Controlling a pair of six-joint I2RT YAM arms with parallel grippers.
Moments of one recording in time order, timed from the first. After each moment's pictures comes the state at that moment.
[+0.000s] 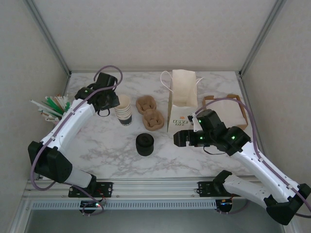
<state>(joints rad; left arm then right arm) -0.32 1.47 1.42 -0.96 -0.22 -0.59 0.73 0.92 1.01 -0.98 -0.22 0.56</state>
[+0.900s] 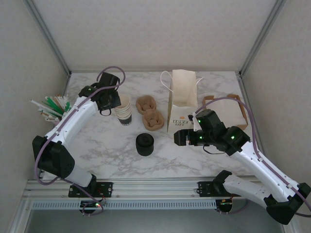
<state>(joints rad) -0.32 1.52 1.43 -0.96 -0.22 -0.57 0.73 0.93 1.01 -0.97 -0.18 0.56</state>
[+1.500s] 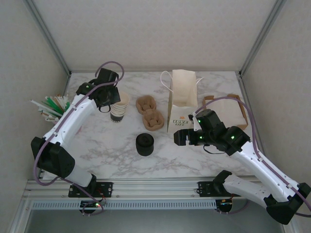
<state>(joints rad) -0.32 1.53 1.51 -0.99 -0.23 -0.57 0.73 0.93 1.01 -0.97 -0.15 0.54</state>
